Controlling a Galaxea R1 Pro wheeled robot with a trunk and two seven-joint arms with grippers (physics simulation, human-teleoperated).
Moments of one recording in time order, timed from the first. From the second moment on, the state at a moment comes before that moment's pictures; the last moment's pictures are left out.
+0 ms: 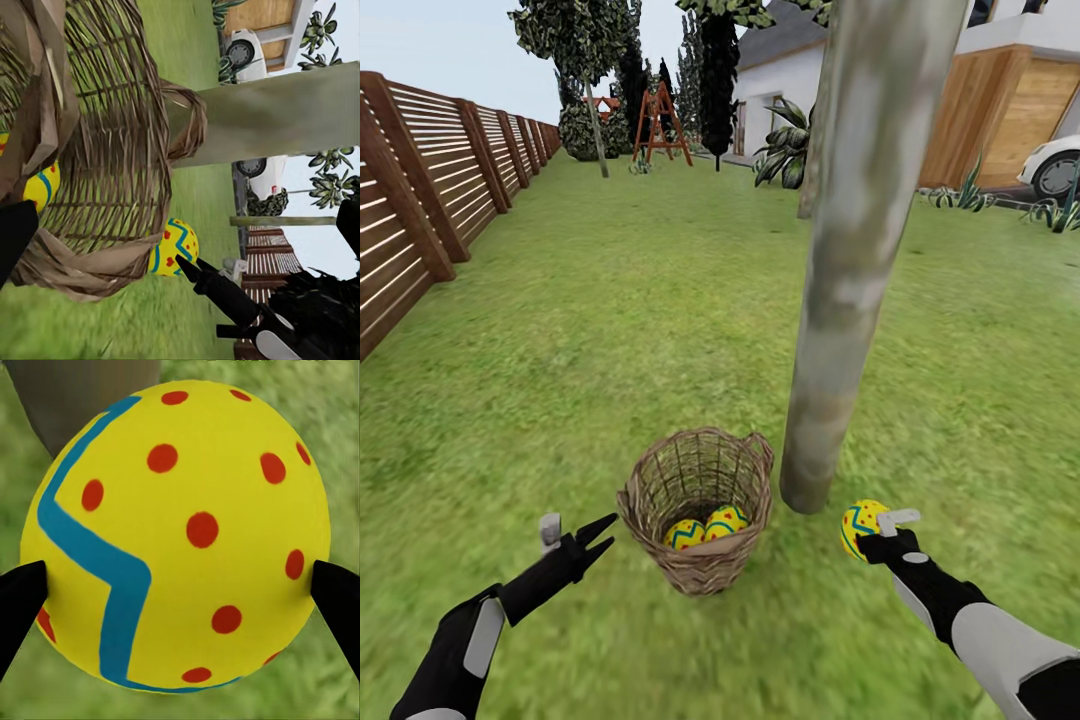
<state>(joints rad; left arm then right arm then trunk) -0.45 0.02 0.56 -0.85 0.30 0.76 -1.06 -0.77 -0.20 0.42 -0.24 -0.25 -0.02 -0.08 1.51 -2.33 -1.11</state>
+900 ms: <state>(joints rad) -0.45 0.01 0.52 -0.85 0.30 0.76 -1.06 -0.78 -0.11 0.41 -0.16 -0.24 -0.22 -0.18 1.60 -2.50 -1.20</state>
